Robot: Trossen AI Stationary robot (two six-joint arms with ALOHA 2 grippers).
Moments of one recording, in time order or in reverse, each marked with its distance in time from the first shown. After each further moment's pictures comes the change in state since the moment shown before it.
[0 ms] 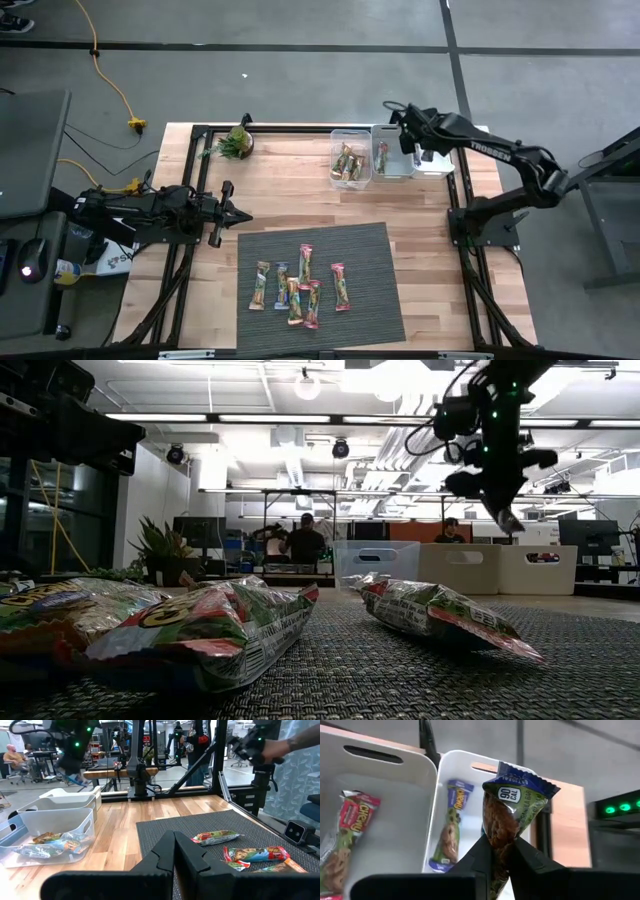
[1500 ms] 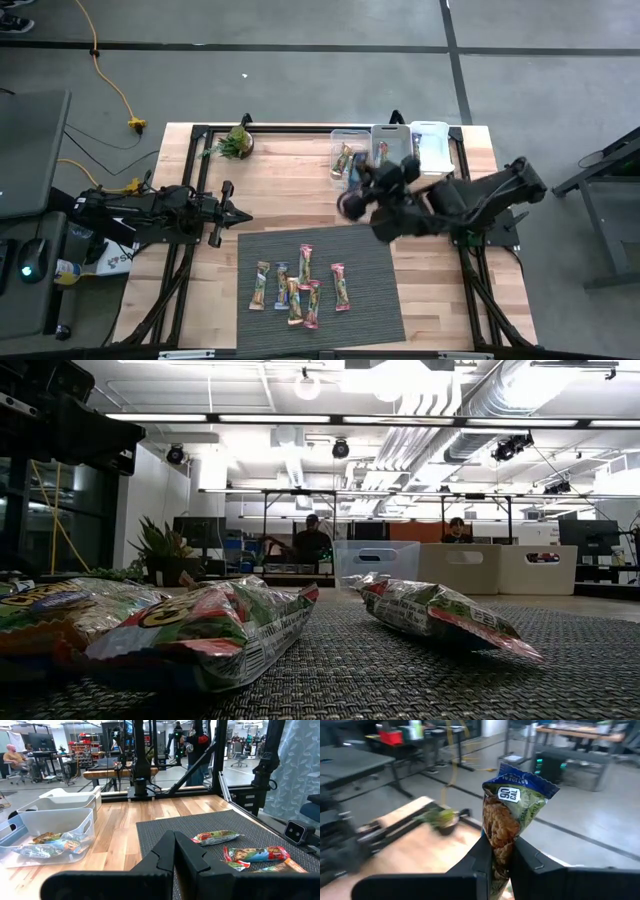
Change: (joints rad) left arm 0.000 0.000 0.000 0.000 0.000 0.000; right arm 1.087 0.224 0.736 -0.001 0.573 0.182
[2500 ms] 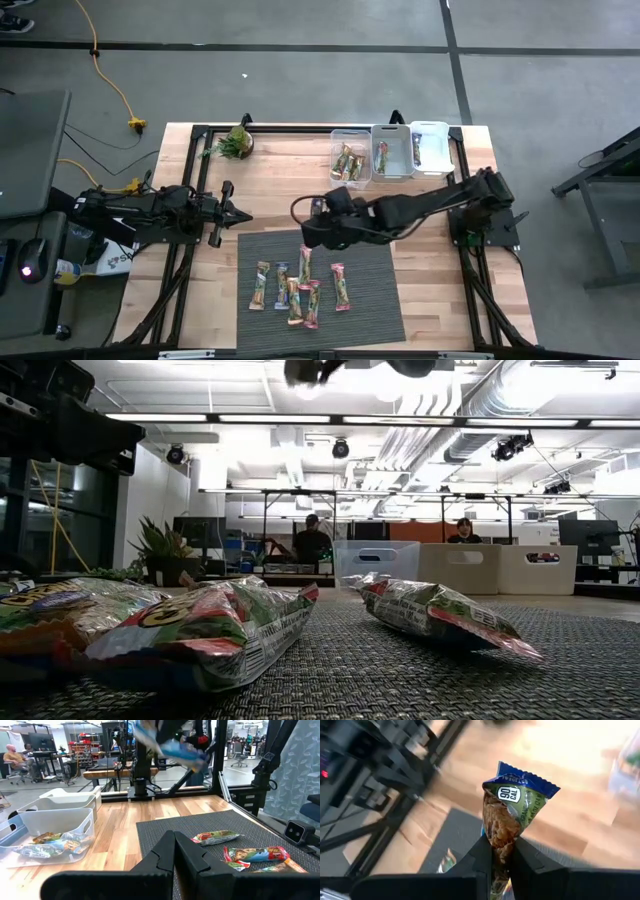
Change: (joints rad) left arm 0.000 0.000 0.000 0.000 0.000 0.000; right arm -0.062 0.255 0.000 0.176 -0.613 0.434
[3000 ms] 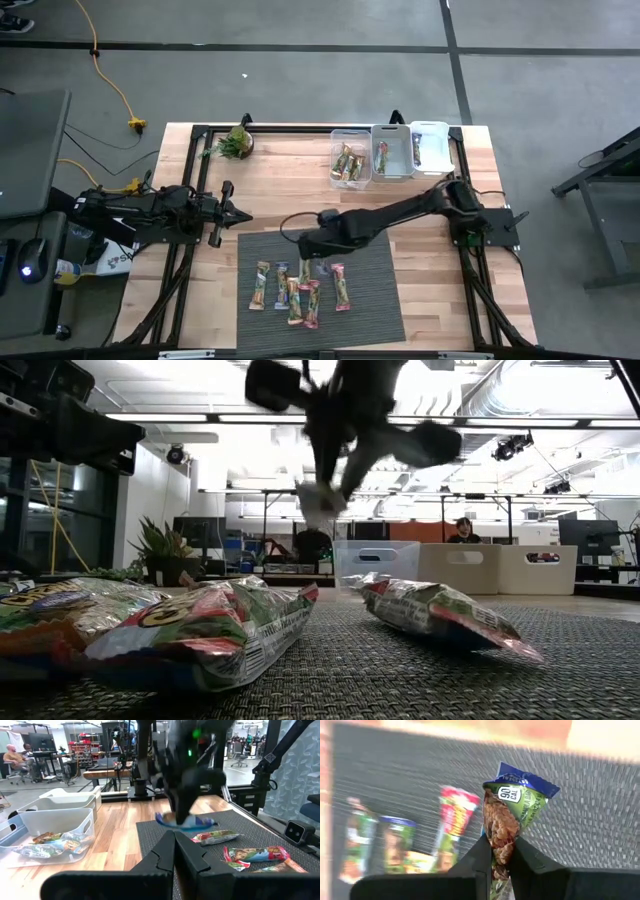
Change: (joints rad) left arm 0.000 0.000 0.000 0.000 0.000 0.000; right arm -0.054 0.245 -0.001 -0.139 -0.391 0.313
